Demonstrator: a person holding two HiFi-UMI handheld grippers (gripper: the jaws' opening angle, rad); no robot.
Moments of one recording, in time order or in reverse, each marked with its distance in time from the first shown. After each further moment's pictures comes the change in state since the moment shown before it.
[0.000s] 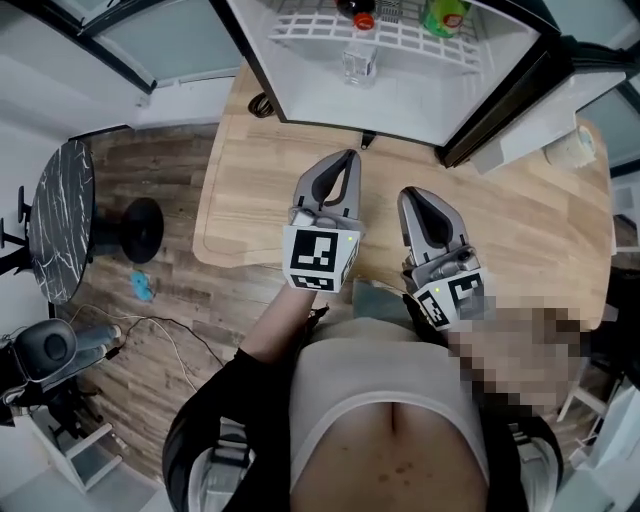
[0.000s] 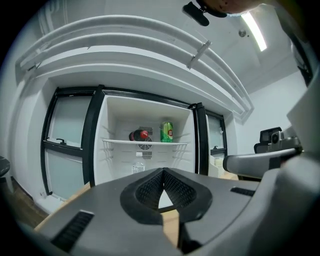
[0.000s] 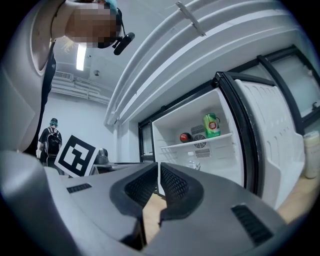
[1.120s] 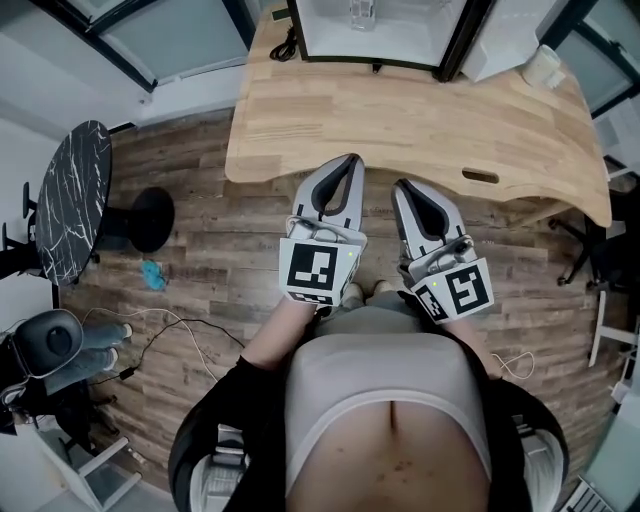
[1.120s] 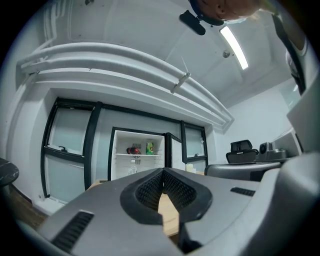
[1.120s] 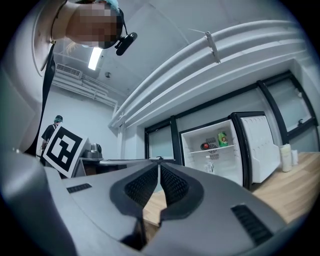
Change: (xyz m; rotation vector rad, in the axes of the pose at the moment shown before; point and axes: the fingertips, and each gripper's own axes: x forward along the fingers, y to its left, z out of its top) left arm -0.290 -0.055 0.023 0.012 -0.092 -0.136; right arm -0.151 0.243 0.015 -0.065 -0.056 -0.058
